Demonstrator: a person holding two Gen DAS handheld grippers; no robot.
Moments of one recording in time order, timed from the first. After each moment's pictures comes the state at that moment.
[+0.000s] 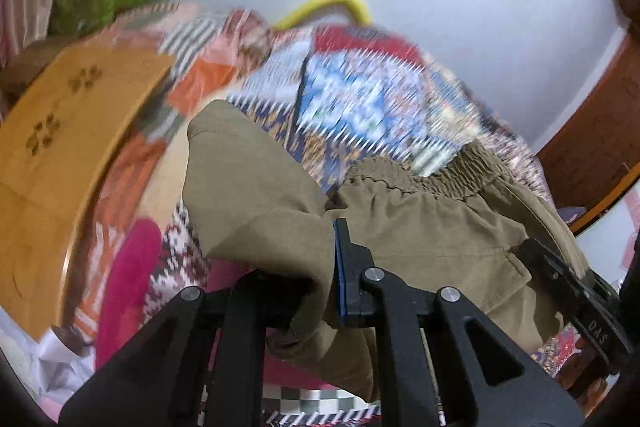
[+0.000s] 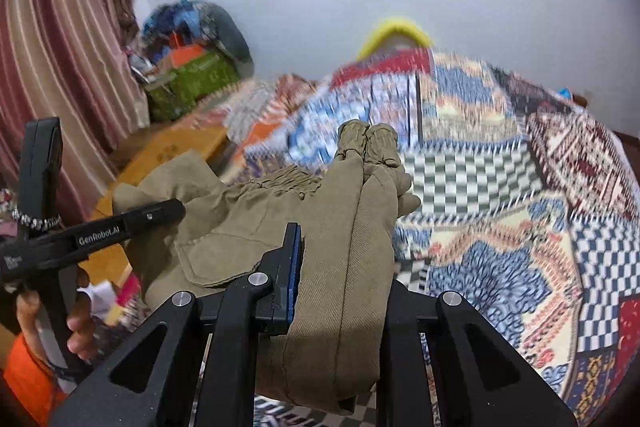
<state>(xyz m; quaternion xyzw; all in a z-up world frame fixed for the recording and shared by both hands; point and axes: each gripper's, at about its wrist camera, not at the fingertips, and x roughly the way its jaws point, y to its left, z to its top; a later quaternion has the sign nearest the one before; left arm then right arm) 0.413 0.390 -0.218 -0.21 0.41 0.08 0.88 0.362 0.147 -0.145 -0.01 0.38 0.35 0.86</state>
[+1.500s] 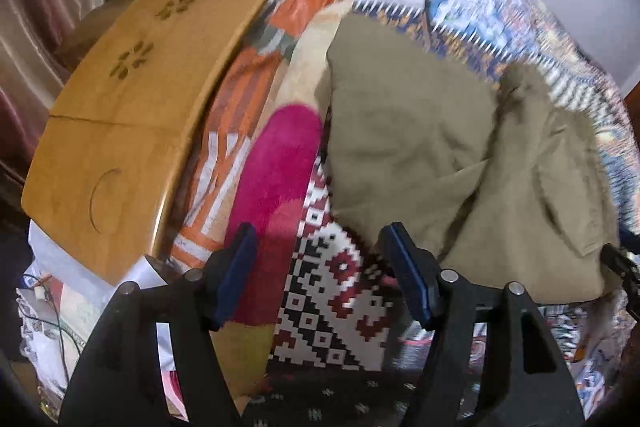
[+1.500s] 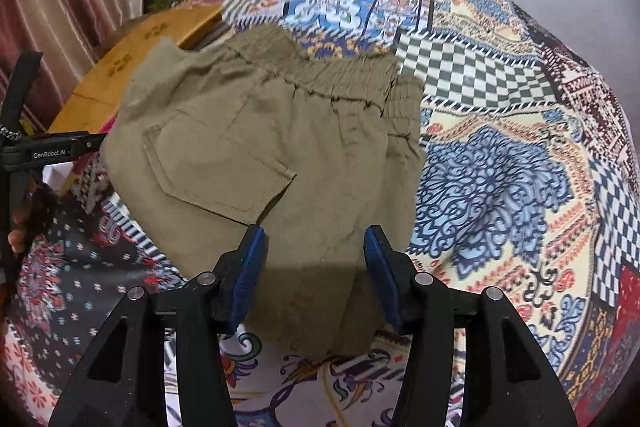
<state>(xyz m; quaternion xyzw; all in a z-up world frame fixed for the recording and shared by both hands) 0.336 0.433 -0.261 -0.15 0.51 0.19 0.83 0.331 0.137 -0.199 -0.14 0.48 0.34 0.80</state>
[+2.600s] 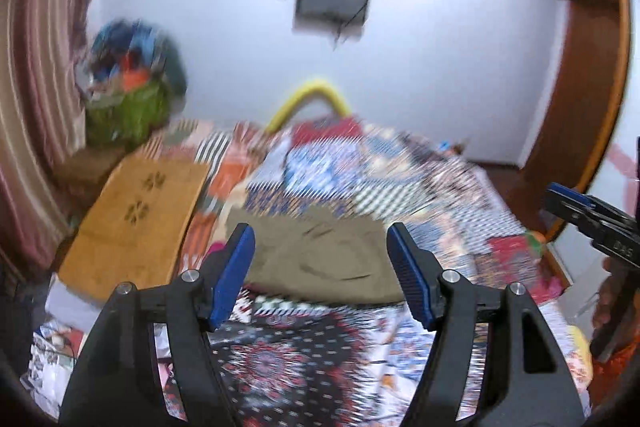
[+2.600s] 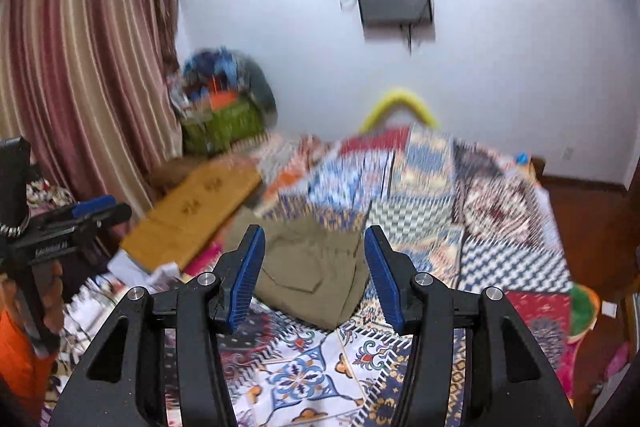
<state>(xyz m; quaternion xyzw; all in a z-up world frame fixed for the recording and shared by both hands) 0.167 0.251 0.005 -0.08 0.26 0.09 0.96 0.205 0.005 0.035 -0.01 0.26 0.37 0.89</state>
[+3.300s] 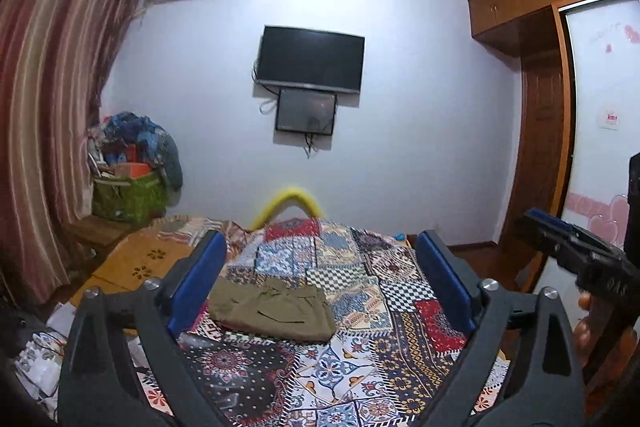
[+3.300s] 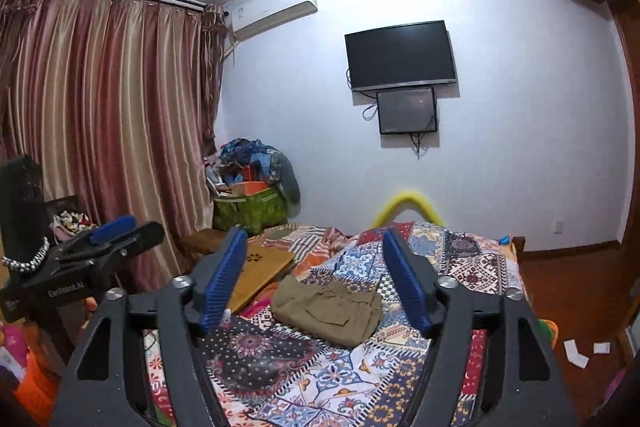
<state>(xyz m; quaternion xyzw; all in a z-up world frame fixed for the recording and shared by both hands) -0.014 0.122 0.087 -0.06 0.07 0.10 0.99 0.050 -0.064 0.103 0.02 0.10 0.39 0.92</state>
